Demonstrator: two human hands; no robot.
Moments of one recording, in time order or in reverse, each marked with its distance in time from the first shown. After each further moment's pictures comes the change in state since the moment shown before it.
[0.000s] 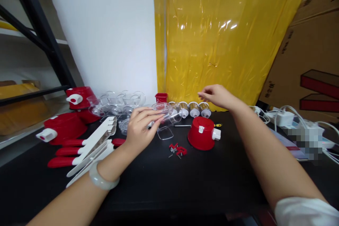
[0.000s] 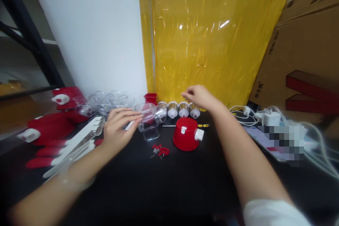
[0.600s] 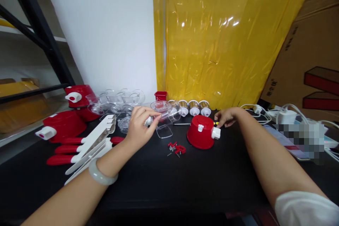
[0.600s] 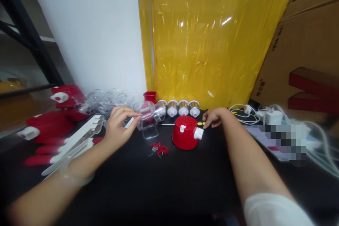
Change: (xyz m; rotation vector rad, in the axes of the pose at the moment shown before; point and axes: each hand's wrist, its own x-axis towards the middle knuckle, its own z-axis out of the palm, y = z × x) left_hand -0.003 -0.008 0.006 0.010 -0.078 -0.086; right_hand -0.020 0.146 0.026 0.118 -0.842 0.780
